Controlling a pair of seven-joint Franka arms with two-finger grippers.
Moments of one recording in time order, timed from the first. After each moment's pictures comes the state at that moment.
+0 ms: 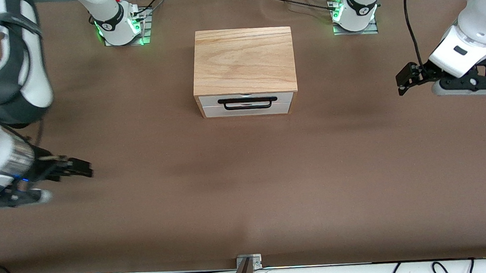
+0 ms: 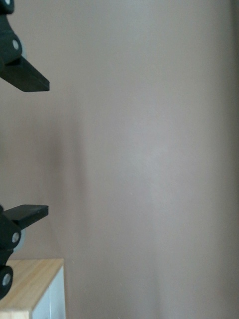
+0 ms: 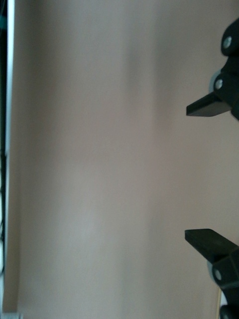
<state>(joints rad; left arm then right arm) -0.07 -0.06 -0.04 -1.80 0.03 1.80 -0.07 0.28 0.44 -0.33 -1.30 0.18 1.75 -0.06</state>
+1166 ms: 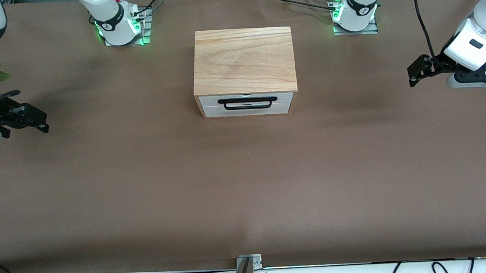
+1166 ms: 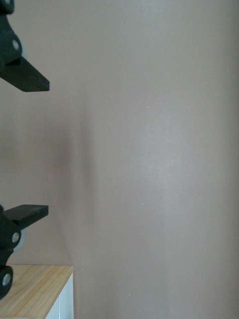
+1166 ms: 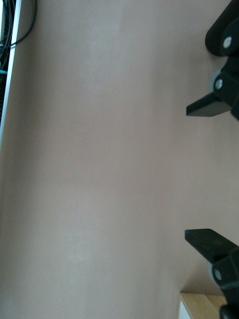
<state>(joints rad) -0.04 -0.02 -0.04 -1.73 0.03 1.72 -0.05 0.09 0.11 -0.06 -1.58 -0.02 1.77 -0.05</state>
